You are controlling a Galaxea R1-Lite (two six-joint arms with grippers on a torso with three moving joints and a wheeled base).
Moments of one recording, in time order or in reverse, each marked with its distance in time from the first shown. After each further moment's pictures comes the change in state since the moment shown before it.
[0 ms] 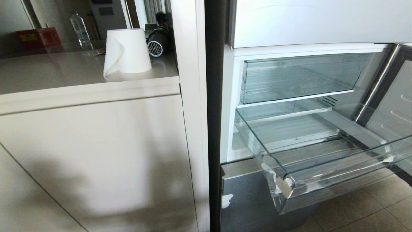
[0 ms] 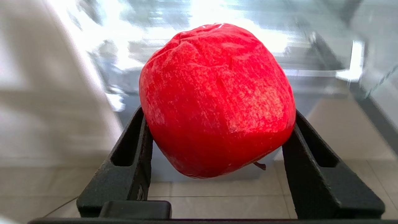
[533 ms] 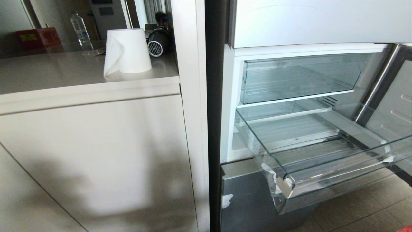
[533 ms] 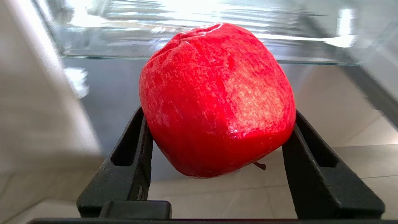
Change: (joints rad) left arm 0.000 0.000 0.000 0.000 0.000 0.000; right arm -0.161 -0.161 0.312 -0.172 0.057 -0.075
